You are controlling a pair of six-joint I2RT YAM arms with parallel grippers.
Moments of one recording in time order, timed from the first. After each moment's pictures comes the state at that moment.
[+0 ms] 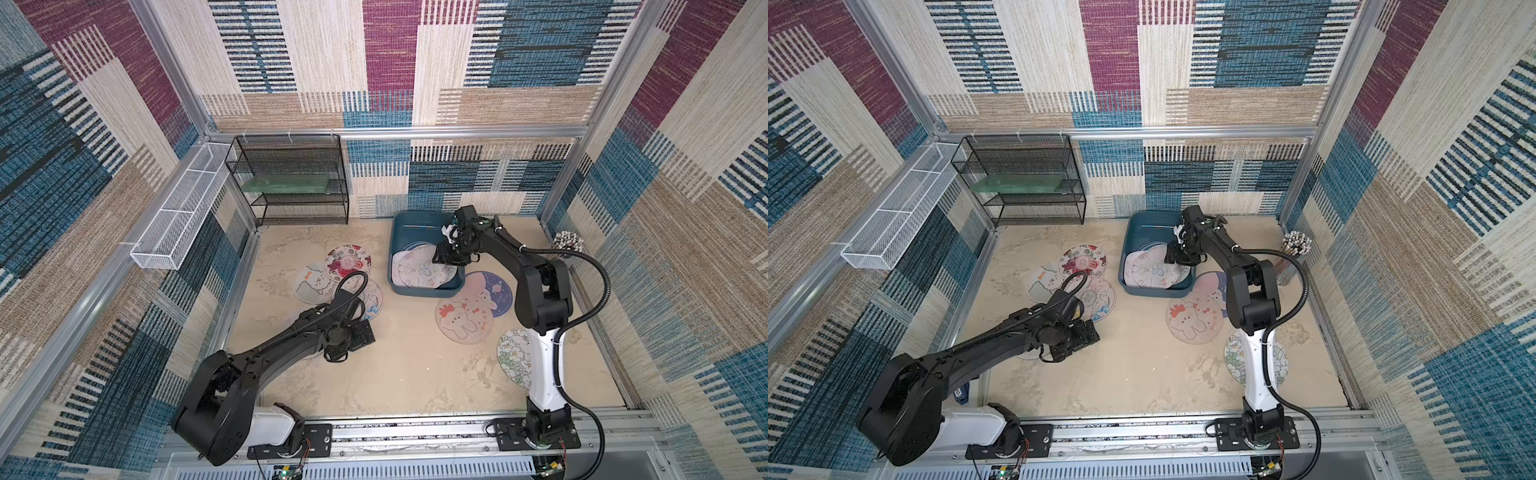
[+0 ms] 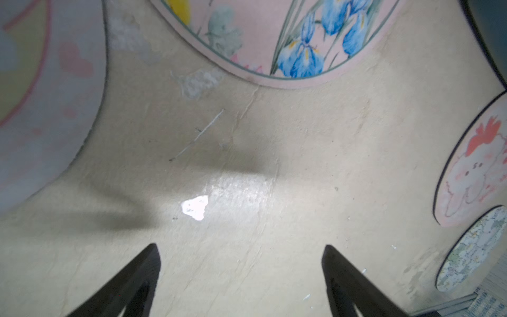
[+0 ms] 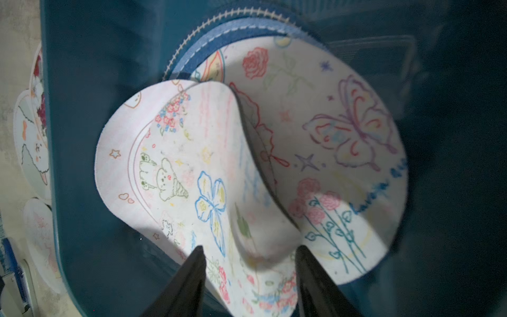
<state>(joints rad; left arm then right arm) -0.53 1.35 0.75 -0.62 0.13 -0.88 0.25 2.20 1.88 -0.84 -0.32 0.24</state>
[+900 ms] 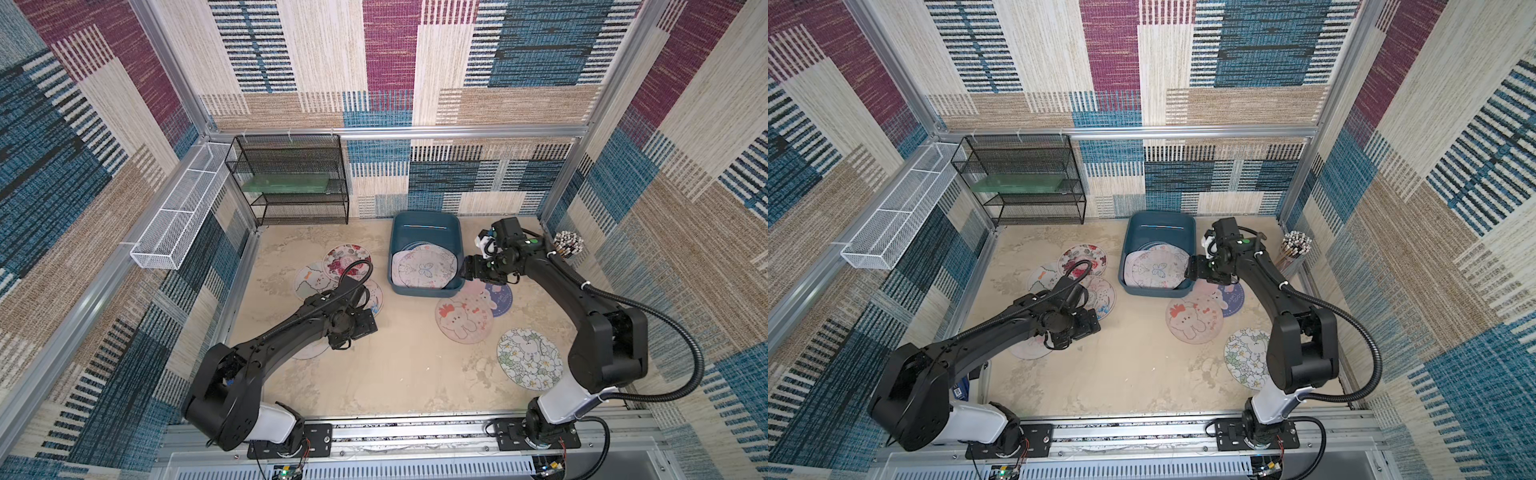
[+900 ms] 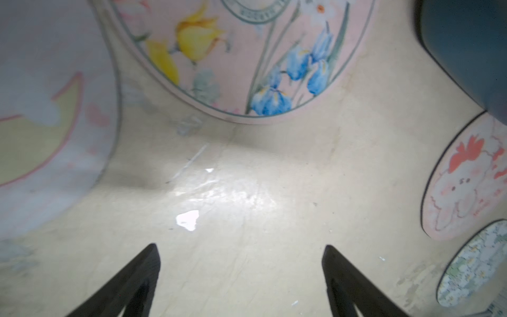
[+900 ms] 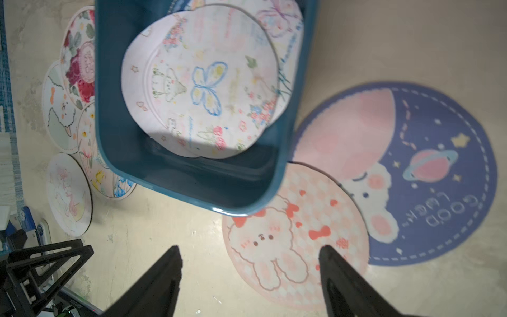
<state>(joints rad) -0.55 1.45 0.91 -0.69 0.09 -0.86 0.14 1.62 1.33 -0.86 -0.31 0.24</state>
